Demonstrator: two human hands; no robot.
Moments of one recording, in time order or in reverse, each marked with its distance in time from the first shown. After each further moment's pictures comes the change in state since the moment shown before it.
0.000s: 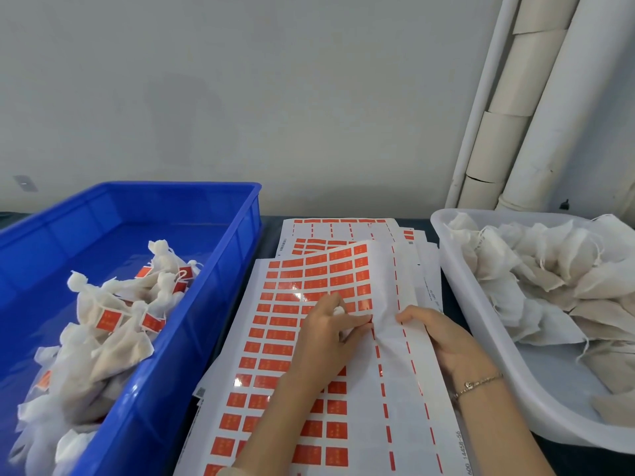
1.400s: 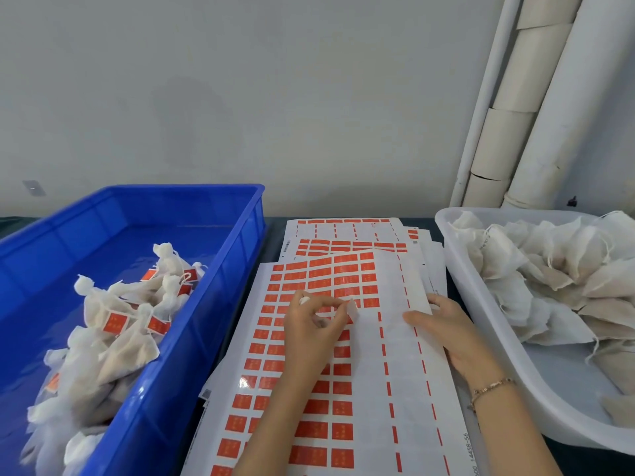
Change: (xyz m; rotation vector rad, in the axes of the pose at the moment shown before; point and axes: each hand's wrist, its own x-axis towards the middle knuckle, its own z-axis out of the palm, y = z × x) left_hand 0.005 0.000 -0.013 -0.277 0.229 -0.388; right_hand 0.003 0.000 -0.005 -0.315 0.134 -0.232
